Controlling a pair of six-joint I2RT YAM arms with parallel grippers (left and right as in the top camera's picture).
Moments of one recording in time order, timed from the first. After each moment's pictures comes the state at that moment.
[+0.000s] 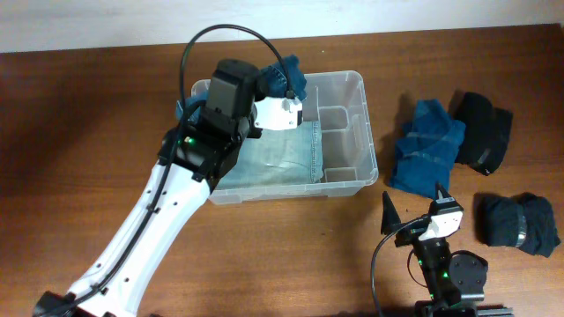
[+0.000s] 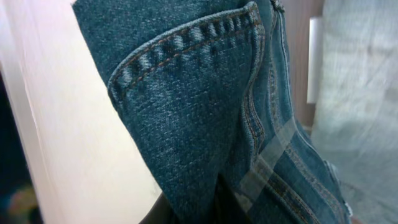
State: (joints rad) left arm -0.51 1.56 1.48 -0.53 -0.21 1.34; right arm -0.04 0.01 0.01 -0.06 -0.18 0.03
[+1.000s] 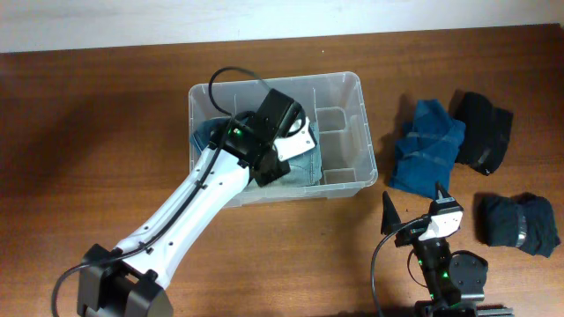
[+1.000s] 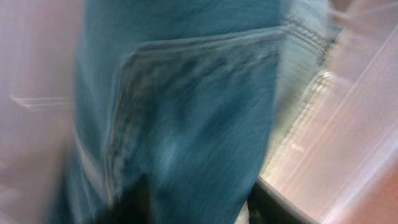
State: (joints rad) left arm -0.62 1.73 1.52 -1.03 -0.12 0.49; right arm -0.04 0.01 0.01 -0.06 -0.18 0.03
